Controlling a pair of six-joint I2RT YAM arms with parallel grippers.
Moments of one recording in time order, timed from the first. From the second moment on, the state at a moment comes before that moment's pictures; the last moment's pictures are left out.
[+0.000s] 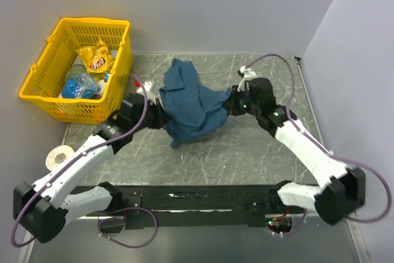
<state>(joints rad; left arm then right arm) -0.58 1.07 0.83 -0.33 0.06 -0.55 0.44 1.24 1.02 -0.34 -0.16 0.33</state>
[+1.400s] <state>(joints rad) -0.41 1.52 1.02 -0.27 0.17 -0.46 0.59 1.38 1.02 -0.32 0.03 0.30</state>
